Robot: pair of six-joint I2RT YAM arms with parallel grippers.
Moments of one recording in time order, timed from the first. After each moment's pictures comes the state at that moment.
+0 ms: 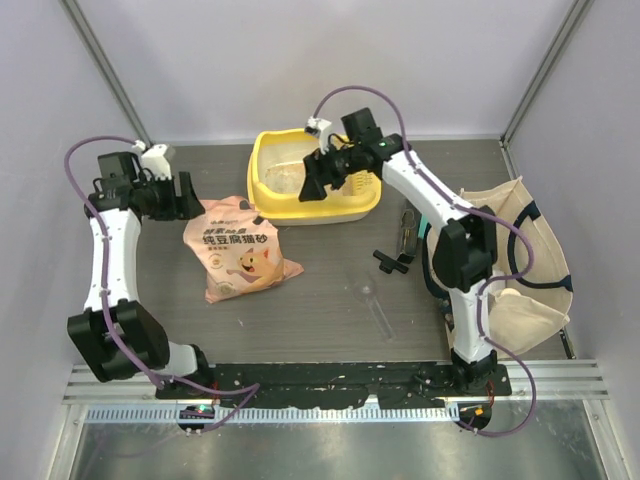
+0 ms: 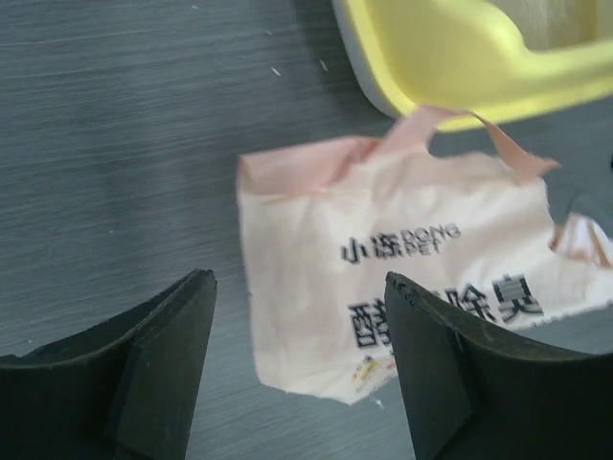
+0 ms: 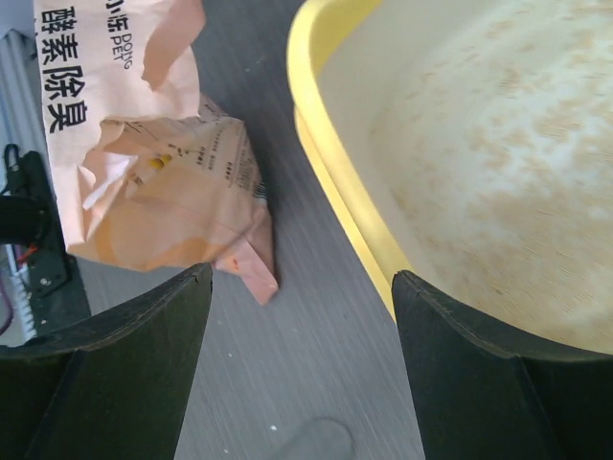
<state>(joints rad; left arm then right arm) 0.24 1.36 1.31 -0.81 0.51 0.21 0.49 2.05 1.99 -0.68 -0.68 -0.14</state>
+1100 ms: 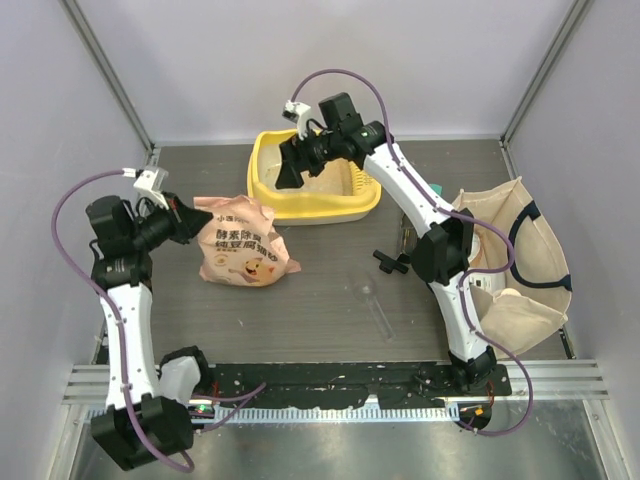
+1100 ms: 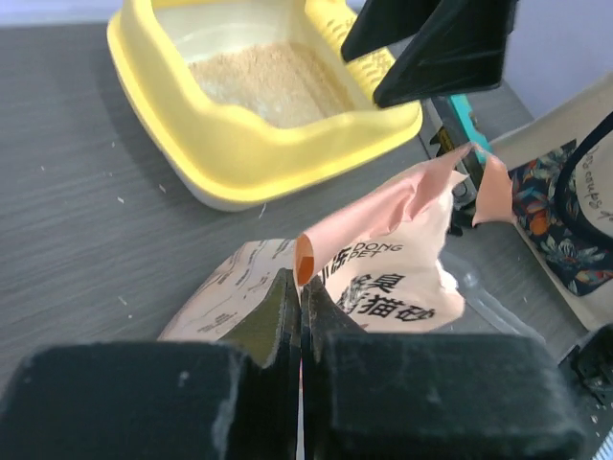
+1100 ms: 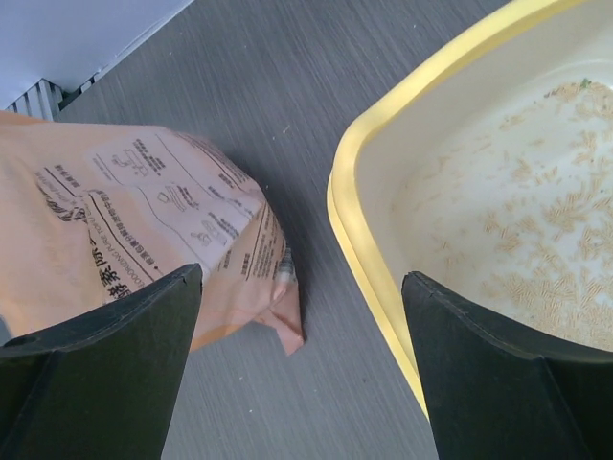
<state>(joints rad) 0.33 0.97 0.95 -0.39 0.92 -0.05 0.59 2.27 2.43 -0.79 -0.66 -0.05</state>
